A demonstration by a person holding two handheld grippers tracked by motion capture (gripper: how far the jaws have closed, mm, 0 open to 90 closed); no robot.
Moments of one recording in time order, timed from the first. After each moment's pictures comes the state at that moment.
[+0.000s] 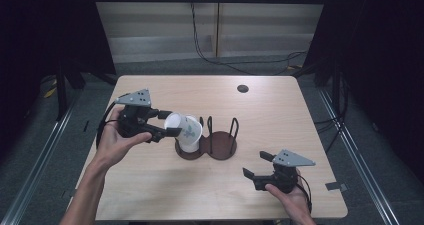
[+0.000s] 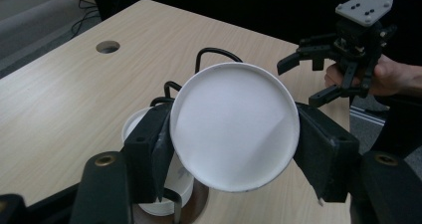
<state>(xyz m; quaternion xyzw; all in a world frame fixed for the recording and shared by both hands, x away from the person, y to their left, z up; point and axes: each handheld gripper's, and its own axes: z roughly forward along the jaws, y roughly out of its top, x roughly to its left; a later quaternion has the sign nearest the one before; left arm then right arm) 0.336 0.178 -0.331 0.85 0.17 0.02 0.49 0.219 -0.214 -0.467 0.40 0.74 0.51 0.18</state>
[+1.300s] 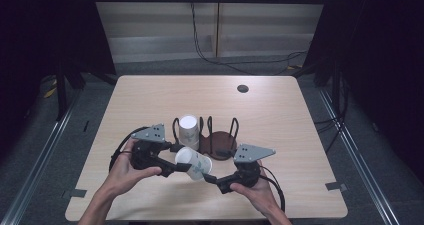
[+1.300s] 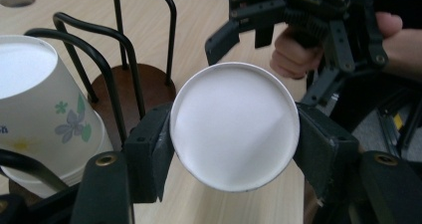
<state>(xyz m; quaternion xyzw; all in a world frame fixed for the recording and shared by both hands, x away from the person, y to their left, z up) 0.292 0.157 -0.387 0.86 0.14 -0.04 0.49 0.237 -0.122 -0.441 0.25 0.77 0.57 0.09</state>
